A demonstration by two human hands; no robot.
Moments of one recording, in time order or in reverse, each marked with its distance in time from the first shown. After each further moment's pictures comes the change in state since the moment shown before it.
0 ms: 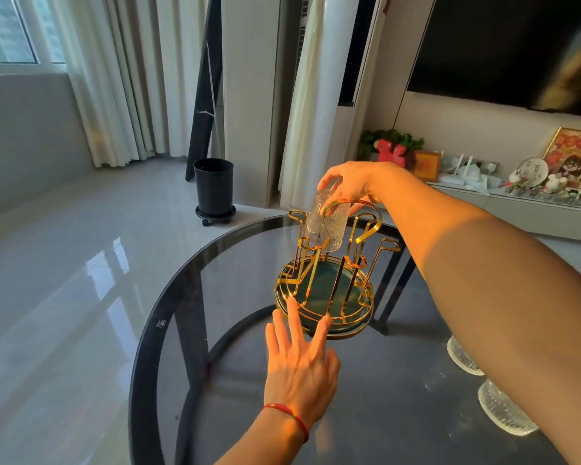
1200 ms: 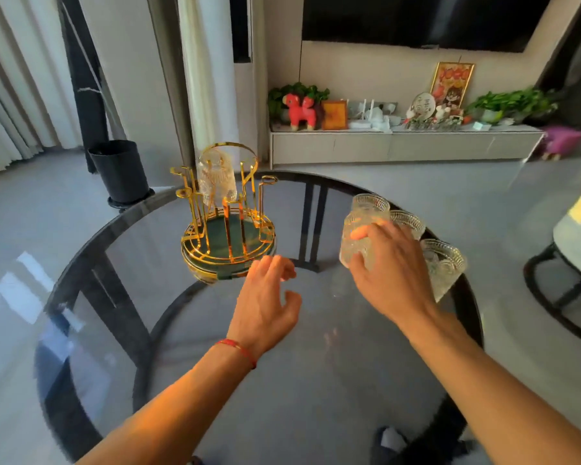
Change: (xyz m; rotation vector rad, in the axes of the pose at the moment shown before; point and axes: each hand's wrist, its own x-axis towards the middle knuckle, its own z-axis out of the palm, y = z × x) left_hand -0.026 0.078 -0.027 -0.547 0.140 0.404; right_hand -0.282 0.191 0.119 -0.217 0.845 0.038
